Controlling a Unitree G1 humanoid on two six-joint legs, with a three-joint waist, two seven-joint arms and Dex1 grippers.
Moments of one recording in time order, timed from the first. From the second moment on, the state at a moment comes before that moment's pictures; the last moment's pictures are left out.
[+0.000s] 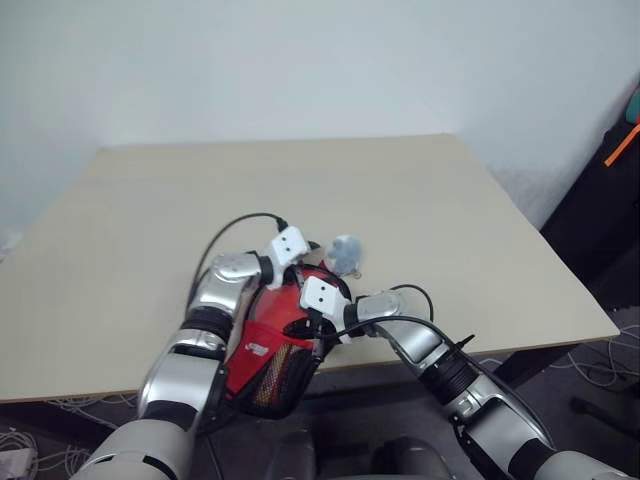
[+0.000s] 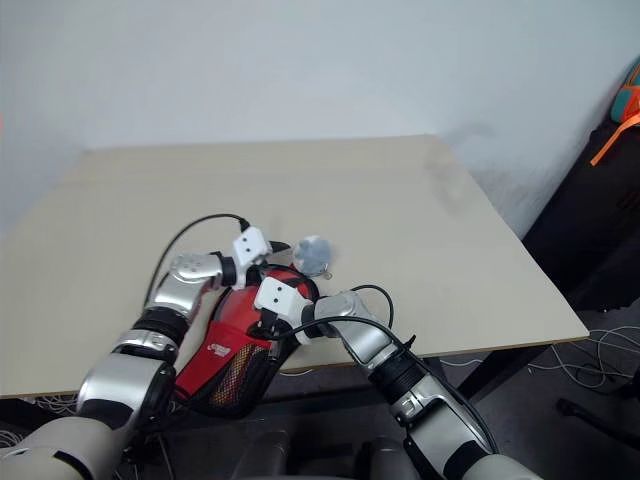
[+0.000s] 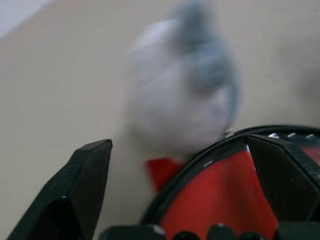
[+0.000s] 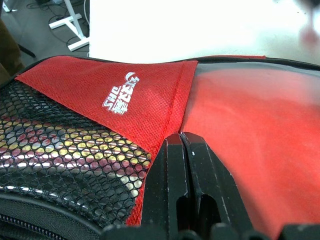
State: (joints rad) left arm -0.79 0.41 -0.05 0.94 0.02 -0.22 -1.04; right arm -0.57 -0.05 0.54 0.28 0.00 0.42 0.93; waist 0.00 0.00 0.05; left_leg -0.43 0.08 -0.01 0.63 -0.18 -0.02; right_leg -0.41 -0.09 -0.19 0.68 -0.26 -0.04
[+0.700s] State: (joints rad) left arm -0.30 0.42 0.07 0.18 -0.32 0.34 -0.96; right arm -0.76 -0.29 0.35 0.04 0.13 0.69 1.01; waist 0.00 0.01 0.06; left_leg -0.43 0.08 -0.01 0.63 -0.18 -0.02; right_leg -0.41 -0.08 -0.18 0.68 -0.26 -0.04
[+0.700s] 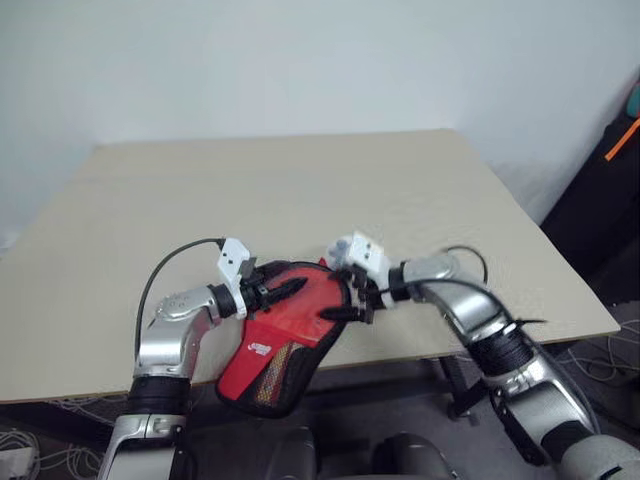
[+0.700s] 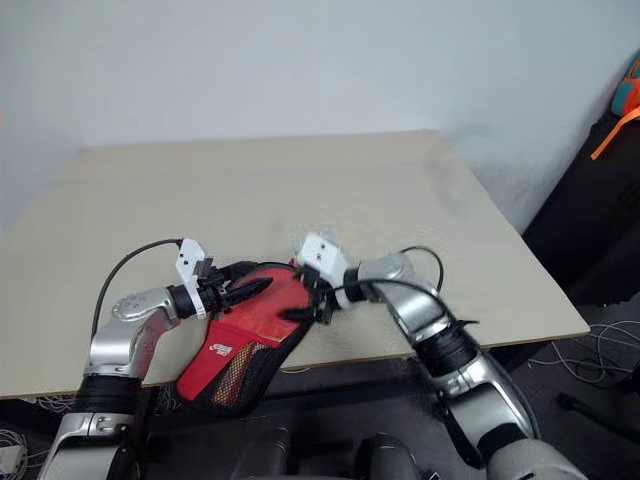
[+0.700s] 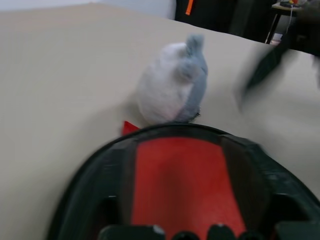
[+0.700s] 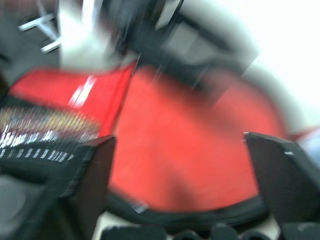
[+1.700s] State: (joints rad) left arm -0.32 0.47 -0.04 0.25 -0.27 0.29 -0.96; right arm -1.01 -0.11 0.28 0.93 -0.01 0.27 0.78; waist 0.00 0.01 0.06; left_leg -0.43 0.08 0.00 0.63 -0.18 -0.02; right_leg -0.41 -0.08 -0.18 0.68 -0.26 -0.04
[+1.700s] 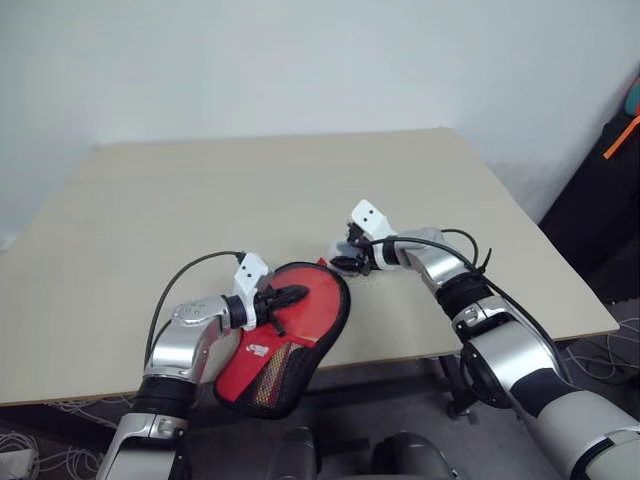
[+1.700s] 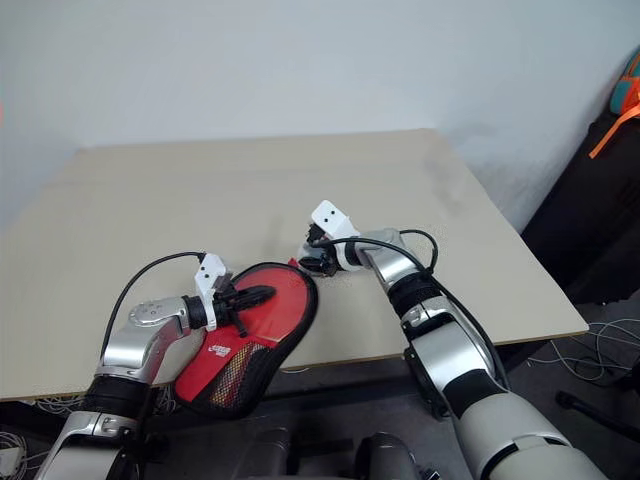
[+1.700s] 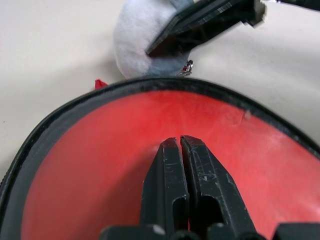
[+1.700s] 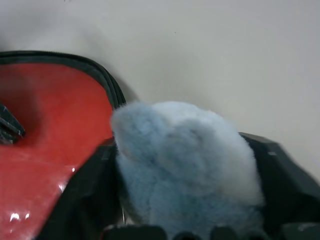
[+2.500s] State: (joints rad) left arm -0.37 0.48 -0.10 0.33 -0.24 0.25 -1.04; right arm -0.90 -0.21 0.27 0.54 -0.03 0.39 0.85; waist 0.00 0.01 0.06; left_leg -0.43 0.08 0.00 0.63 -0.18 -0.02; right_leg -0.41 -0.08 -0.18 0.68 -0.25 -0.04
